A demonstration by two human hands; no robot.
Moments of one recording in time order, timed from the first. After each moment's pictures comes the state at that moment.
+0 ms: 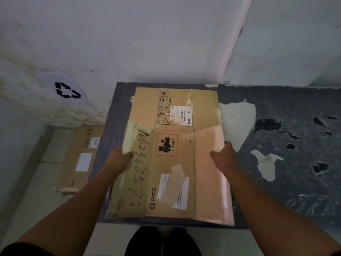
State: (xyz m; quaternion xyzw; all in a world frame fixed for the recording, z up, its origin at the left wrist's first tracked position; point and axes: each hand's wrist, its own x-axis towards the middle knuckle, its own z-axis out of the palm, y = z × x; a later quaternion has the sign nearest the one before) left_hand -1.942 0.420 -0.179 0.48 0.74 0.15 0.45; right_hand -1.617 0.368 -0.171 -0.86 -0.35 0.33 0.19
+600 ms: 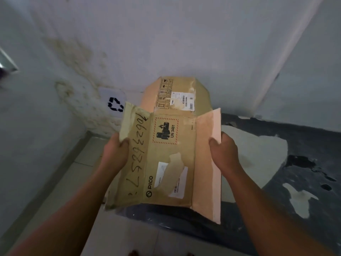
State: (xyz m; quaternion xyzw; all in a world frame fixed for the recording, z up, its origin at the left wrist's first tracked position) left_hand -2.040 0.381 -0.056 0.49 0.75 0.35 0.28; right_hand -1.759 0.381 -0.038 -0.73 -0.50 0.30 0.36
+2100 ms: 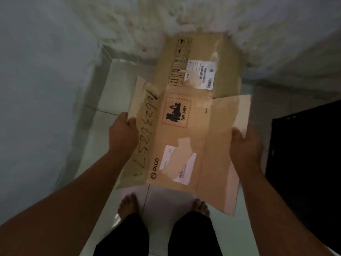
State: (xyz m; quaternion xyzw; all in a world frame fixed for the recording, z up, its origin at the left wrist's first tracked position) left_hand -2.544 0.640 -0.588 0.47 0.83 0.16 0.26; right_hand -2.277 0.609 -0.604 -0.82 -0.37 0.32 0.29
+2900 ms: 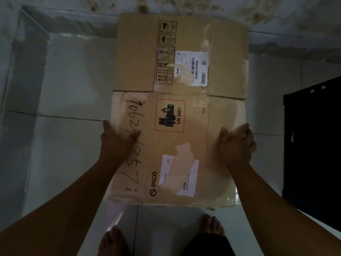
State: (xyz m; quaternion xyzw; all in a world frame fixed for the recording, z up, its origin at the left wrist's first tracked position) left_hand -2.567 0.665 -0.823 0.41 0.81 0.07 0.42; right_hand -2.284 0.617 -0.824 -0.92 -0.28 0.27 0.07
